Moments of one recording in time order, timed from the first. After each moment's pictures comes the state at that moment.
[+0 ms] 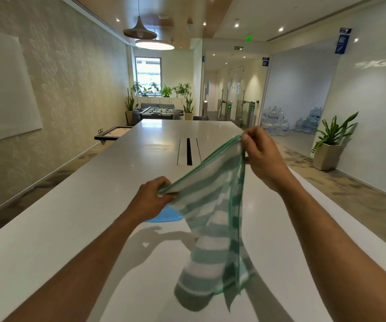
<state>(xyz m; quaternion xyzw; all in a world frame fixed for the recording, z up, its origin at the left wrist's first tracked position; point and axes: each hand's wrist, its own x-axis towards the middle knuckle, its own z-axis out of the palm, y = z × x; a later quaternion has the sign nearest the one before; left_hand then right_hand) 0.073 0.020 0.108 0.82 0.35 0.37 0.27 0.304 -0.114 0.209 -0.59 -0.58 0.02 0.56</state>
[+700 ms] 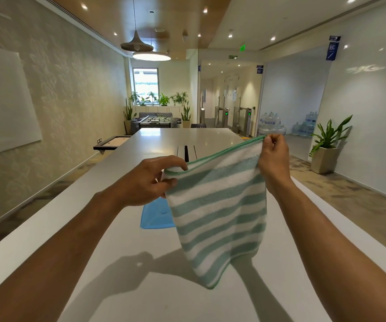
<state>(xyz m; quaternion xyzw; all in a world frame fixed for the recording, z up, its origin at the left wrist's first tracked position) 0.051 -0.026 0.203 0.91 0.12 0.32 0.23 0.330 -0.117 0.211 -0.62 -0.35 0.00 0.70</state>
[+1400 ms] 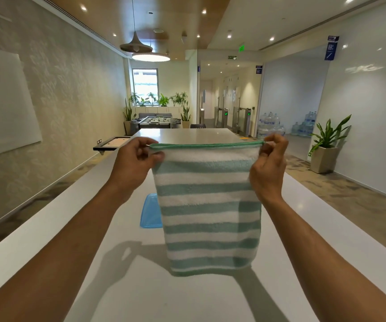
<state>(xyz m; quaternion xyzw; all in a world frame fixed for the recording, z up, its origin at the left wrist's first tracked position) 0.055 -0.020 0.211 0.70 0.24 0.53 0.41 0.306 -0.132 0.189 -0.56 -0.42 -0.17 0.69</state>
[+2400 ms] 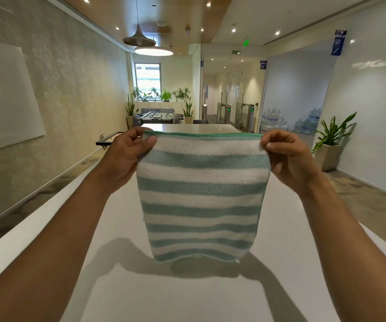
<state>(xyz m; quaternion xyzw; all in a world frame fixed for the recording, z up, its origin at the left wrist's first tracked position) 0.033 -0.013 0.223 0.65 0.12 0.48 0.58 0.326 -0.173 0.228 -0.31 -0.55 0.36 0.68</state>
